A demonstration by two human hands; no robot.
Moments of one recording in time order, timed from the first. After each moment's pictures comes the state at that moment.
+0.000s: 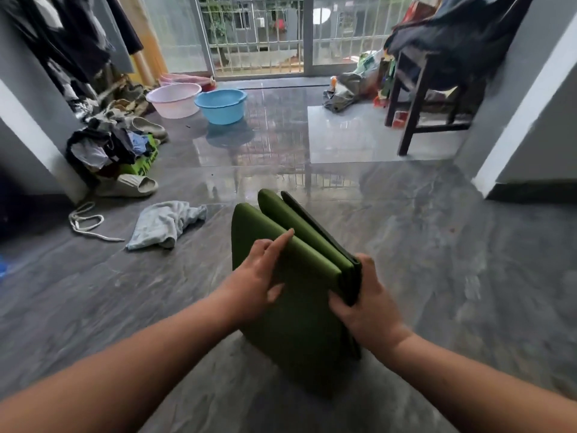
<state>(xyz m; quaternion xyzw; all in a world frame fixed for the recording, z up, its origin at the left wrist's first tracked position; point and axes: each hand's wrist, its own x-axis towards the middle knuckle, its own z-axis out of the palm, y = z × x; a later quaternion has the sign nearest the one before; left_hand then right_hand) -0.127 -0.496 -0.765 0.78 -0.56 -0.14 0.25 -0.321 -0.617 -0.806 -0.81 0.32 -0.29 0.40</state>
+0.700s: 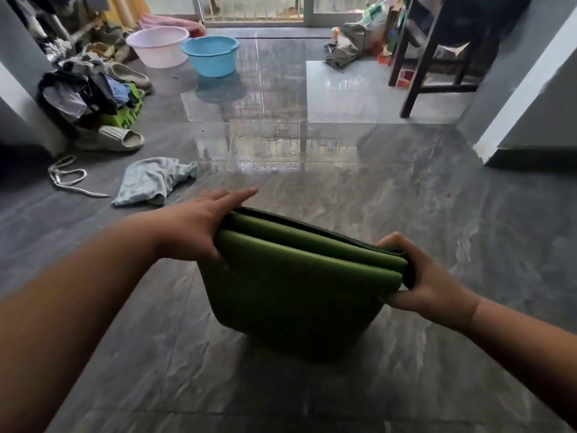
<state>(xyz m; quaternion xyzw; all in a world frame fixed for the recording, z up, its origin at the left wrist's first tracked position) -0.062 -0.463 -0.724 0.78 -0.58 -0.23 0.04 -0.399 -0.652 -0.800 -0.79 0.13 -0.16 0.58</state>
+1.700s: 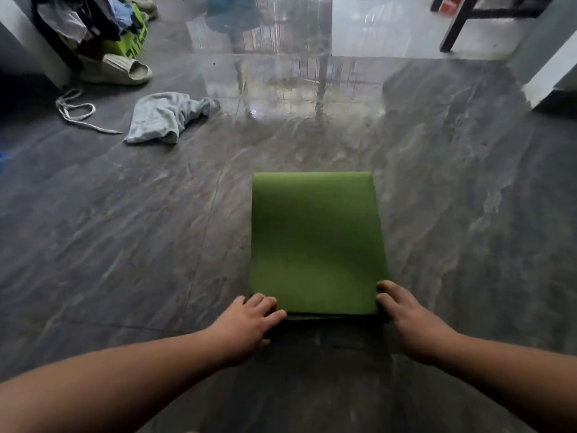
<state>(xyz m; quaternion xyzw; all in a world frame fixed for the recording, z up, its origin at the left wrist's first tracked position) -0.198 -0.321 -0.987 0.70 -0.70 -0.14 -0.06 -0.469 -0.574 -0.958 -0.93 0.24 0.20 0.22</state>
